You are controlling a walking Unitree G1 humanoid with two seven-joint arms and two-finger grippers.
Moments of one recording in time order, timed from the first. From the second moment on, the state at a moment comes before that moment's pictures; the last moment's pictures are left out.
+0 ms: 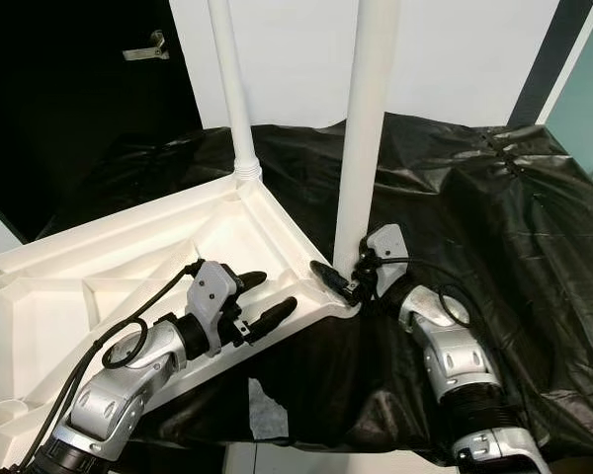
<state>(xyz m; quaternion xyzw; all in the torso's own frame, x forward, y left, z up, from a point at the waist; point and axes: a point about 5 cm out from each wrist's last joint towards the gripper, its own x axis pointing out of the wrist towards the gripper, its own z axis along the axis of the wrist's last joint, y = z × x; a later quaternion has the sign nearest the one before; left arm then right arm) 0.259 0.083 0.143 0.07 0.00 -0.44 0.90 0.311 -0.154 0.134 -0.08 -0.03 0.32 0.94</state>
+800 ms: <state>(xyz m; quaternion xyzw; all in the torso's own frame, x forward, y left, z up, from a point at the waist) 0.258 0.089 0.150 0.08 0.00 -0.43 0.90 0.287 -0.130 0.130 -0.02 -0.04 0.04 1.00</state>
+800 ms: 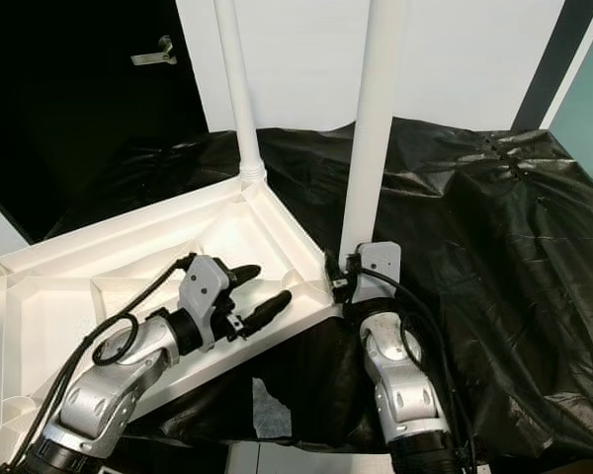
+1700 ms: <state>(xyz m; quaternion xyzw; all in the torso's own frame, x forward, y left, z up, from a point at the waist) 0.259 0.089 0.152 0.07 0.00 -0.43 0.90 0.285 -0.166 0.139 -0.06 -0.04 0.21 0.97</state>
